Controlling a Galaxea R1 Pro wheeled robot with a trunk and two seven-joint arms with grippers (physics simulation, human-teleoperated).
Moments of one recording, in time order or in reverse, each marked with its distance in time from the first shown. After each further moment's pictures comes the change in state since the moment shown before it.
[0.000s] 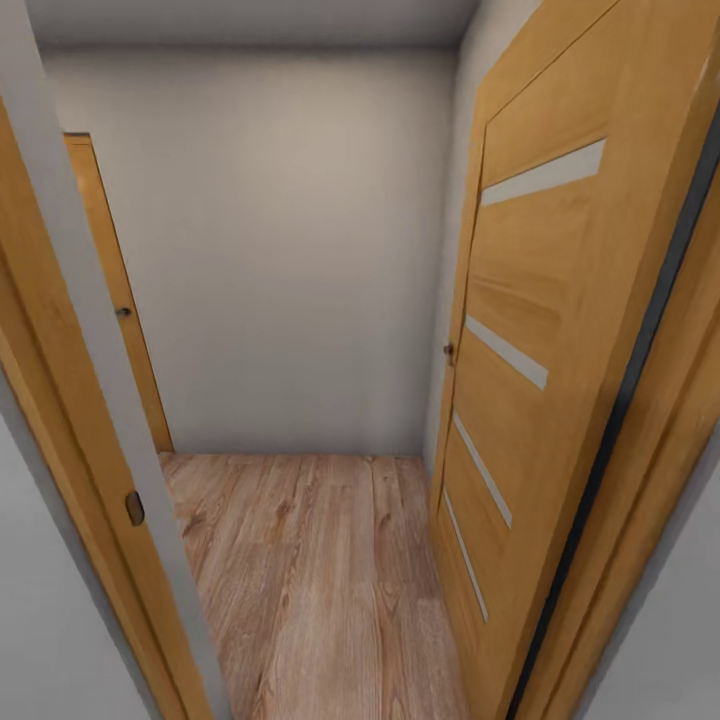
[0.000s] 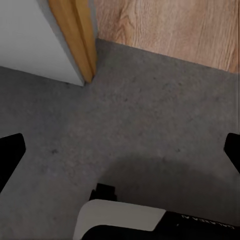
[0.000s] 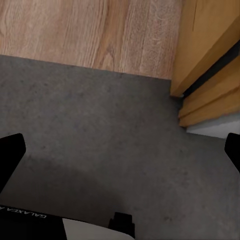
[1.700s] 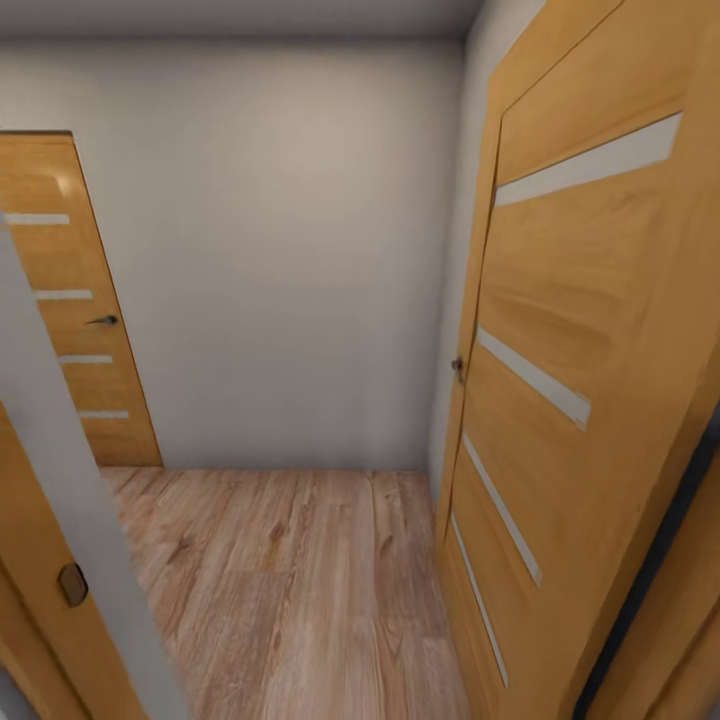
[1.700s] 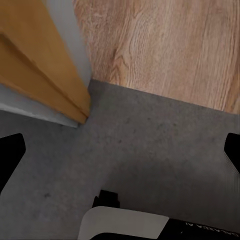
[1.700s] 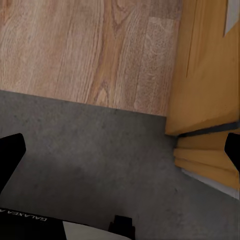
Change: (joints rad) left arm 0.000 0.010 0.001 -0.002 -0.003 -0.007 0.000; right arm 0.000 -0.001 0.000 0.000 -0.001 0.001 0.005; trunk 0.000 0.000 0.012
